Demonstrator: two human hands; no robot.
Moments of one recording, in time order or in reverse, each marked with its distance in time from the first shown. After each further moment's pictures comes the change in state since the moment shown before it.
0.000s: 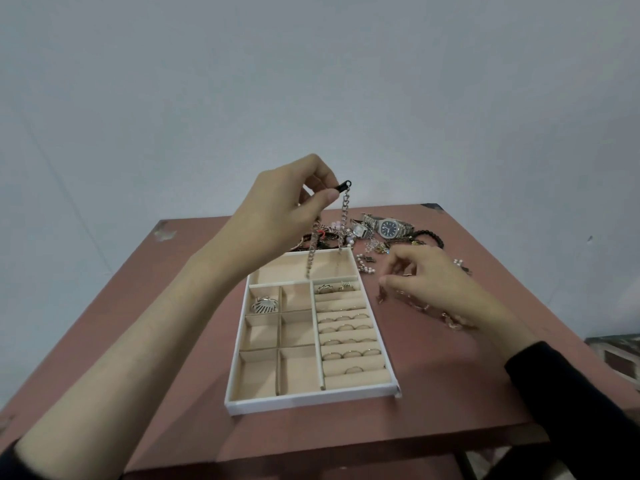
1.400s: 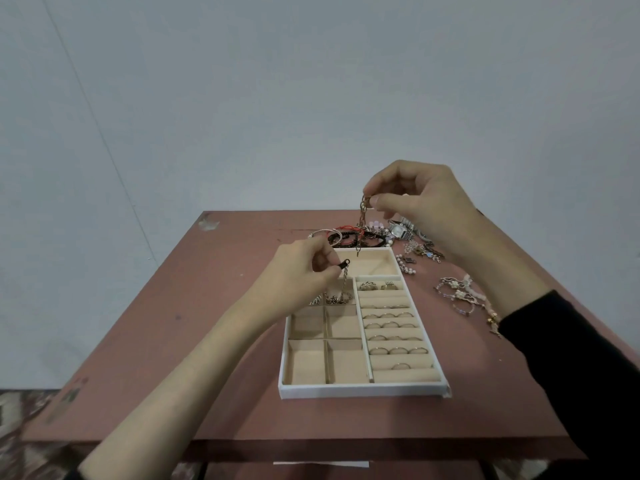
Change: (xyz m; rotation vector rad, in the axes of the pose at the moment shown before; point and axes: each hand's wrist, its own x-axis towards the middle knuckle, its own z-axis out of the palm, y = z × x) left_hand -0.056 -0.060 0.014 0.013 -0.102 -0.307; right_hand 0.039 -0.098 0.005 0.406 0.133 -0.233
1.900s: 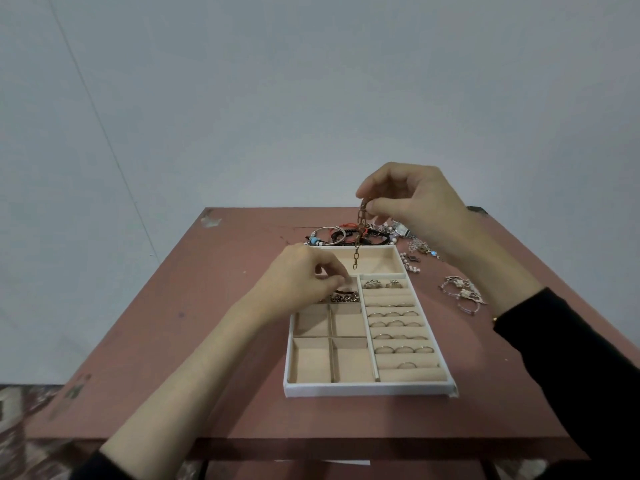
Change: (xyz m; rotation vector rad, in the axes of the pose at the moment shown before) left_hand 0.006 -0.018 0.003 0.154 -0.069 0.088; right_hand 0.002 -0.002 0.013 -0.005 -0.049 0.022
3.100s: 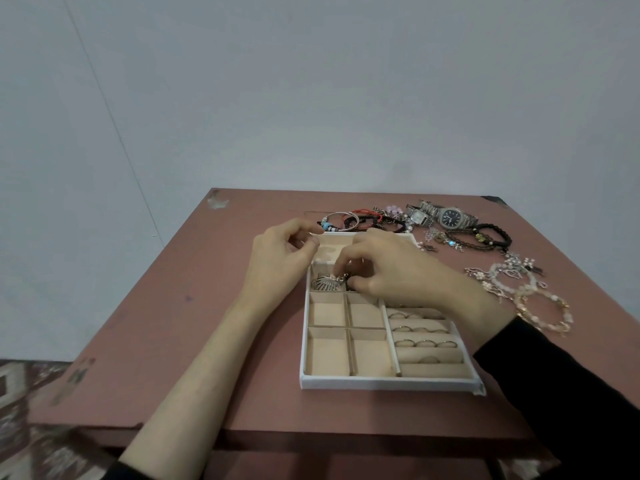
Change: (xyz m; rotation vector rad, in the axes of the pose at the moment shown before) left_hand -0.003 -0.042 0.009 -0.328 0.423 -0.167; right_hand -0.018 0.044 0.051 -0.750 -0.461 -0.063
